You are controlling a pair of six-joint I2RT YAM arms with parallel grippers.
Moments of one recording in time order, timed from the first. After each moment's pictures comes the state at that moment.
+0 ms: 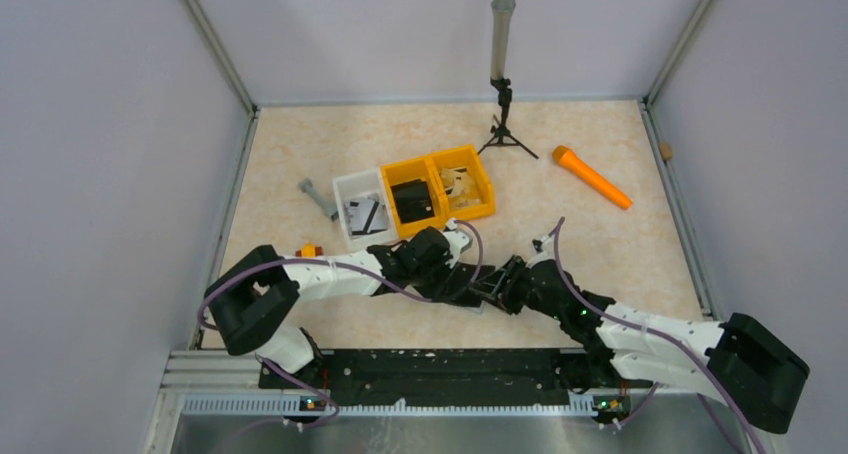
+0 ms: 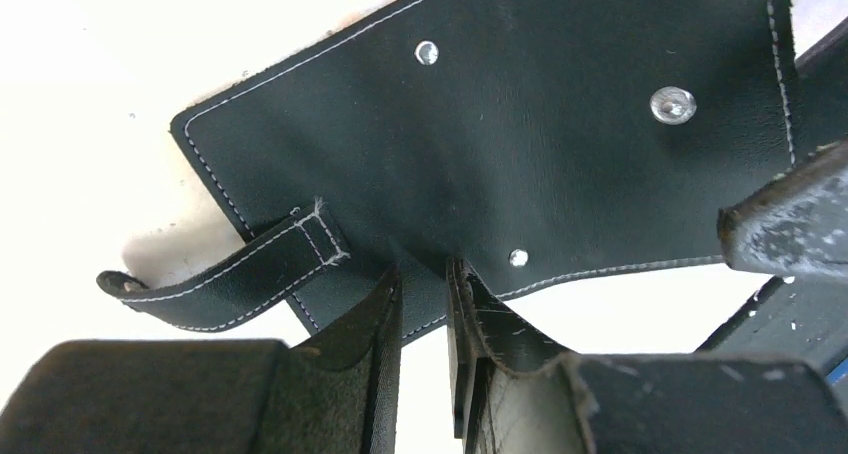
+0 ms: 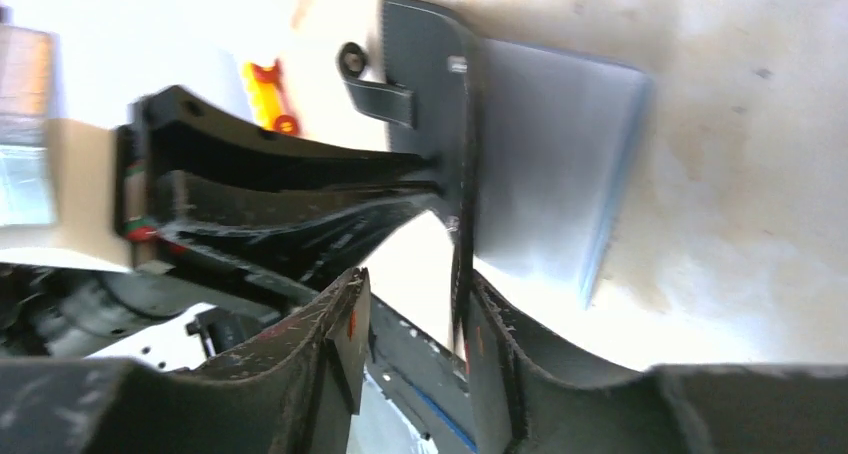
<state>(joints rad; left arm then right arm) -0.97 1.53 0.76 -0.16 0.06 -0.23 0.88 0.95 0.16 0.27 0.00 1.39</state>
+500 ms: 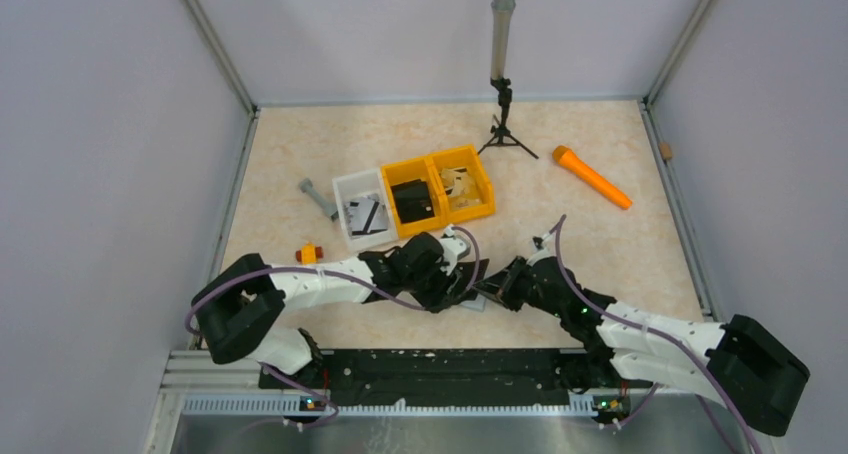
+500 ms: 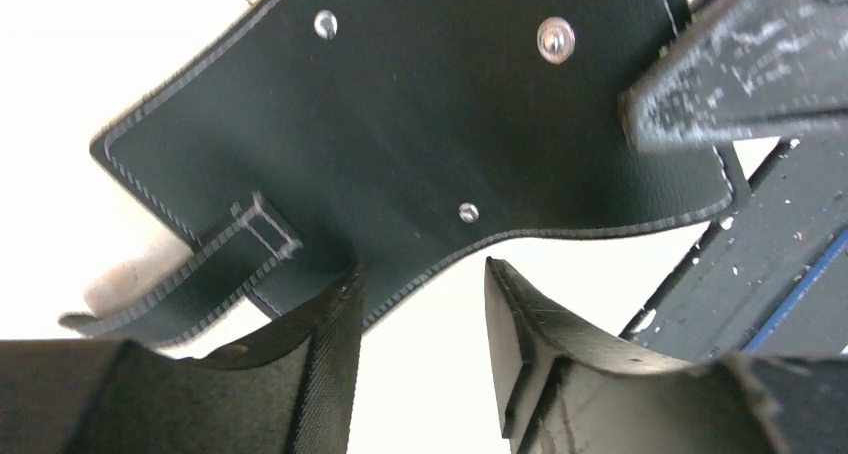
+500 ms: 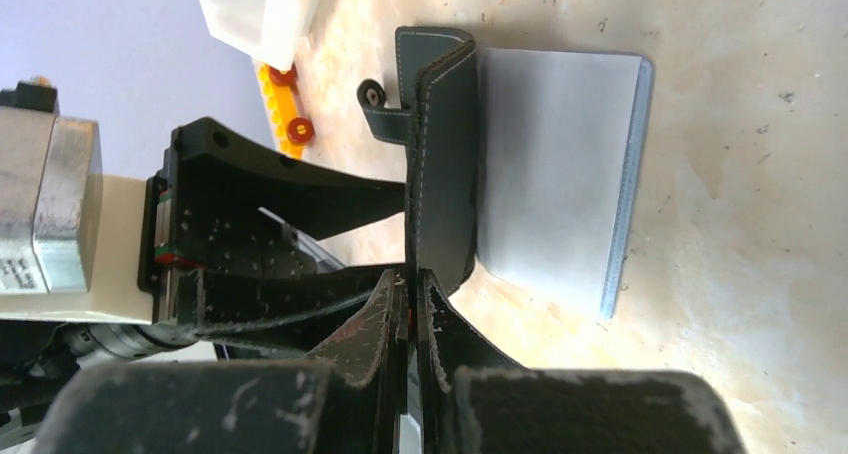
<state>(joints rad) -0.98 1.48 0.71 -0.13 0.14 -0.24 0.86 0.94 0.16 0.33 -0.02 1.39</state>
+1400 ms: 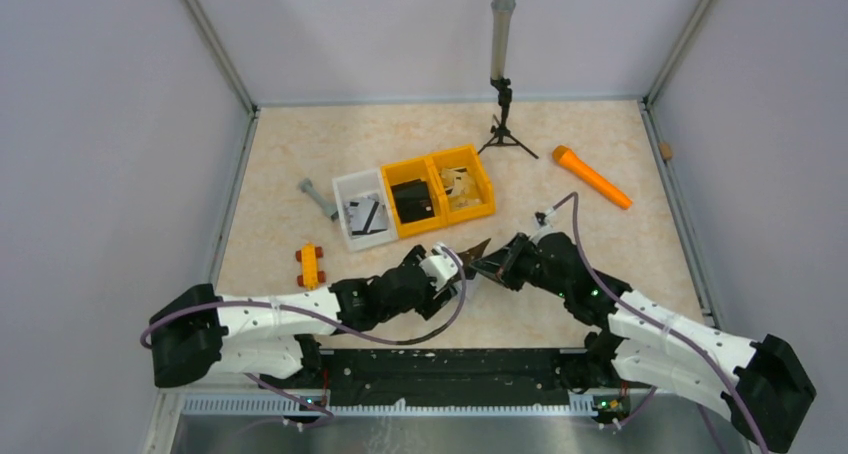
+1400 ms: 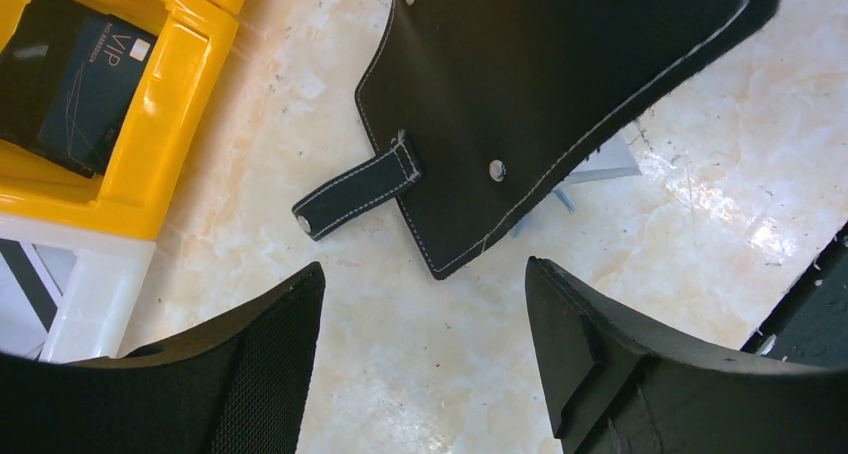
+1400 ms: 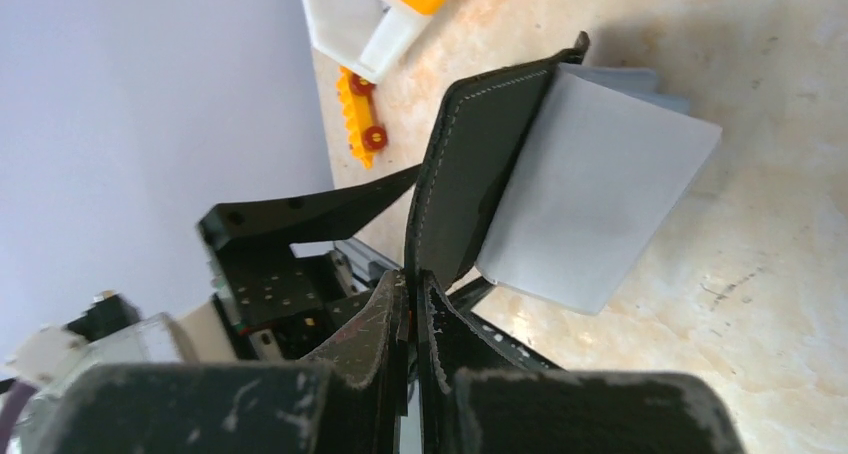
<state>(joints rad) -1.17 1.16 0.54 -0.01 -0.31 -0.03 0.80 0.85 0.39 0.03 -0.07 1.32</state>
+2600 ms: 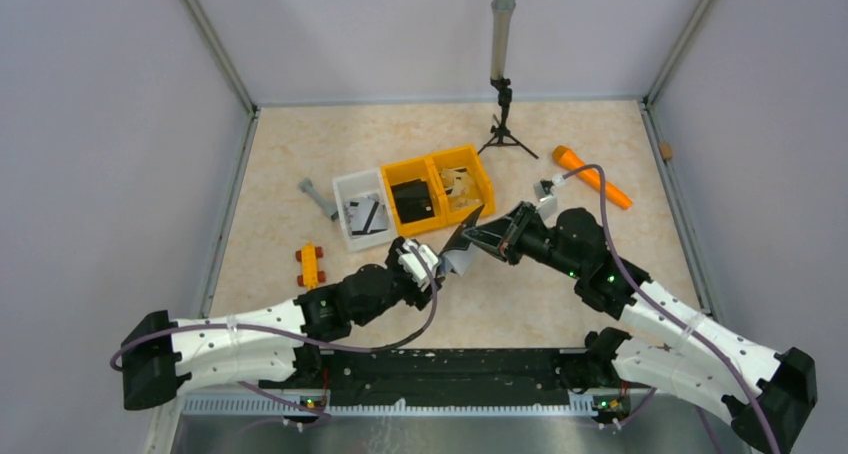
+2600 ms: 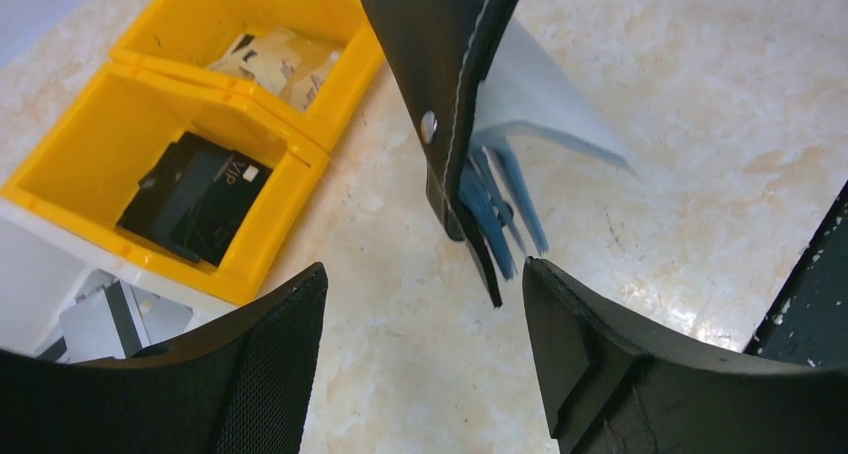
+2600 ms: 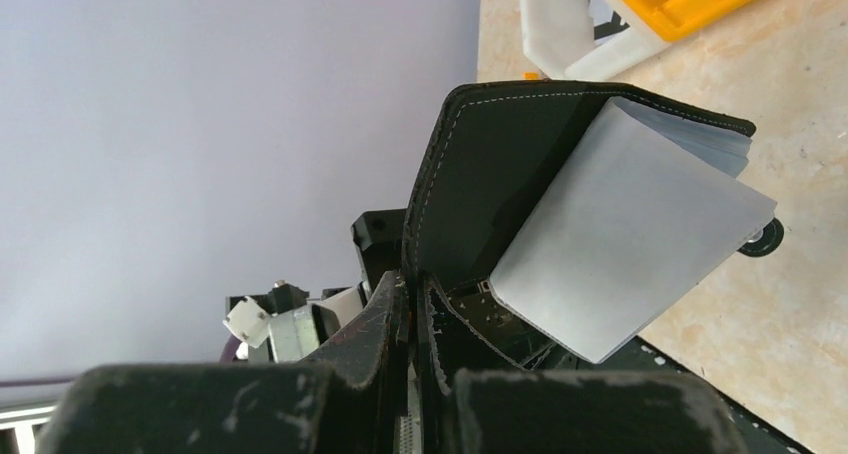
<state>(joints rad) -1.17 0.89 0.44 0.14 -0.33 0.06 0.78 0.81 0.63 0.00 -0.15 1.35</state>
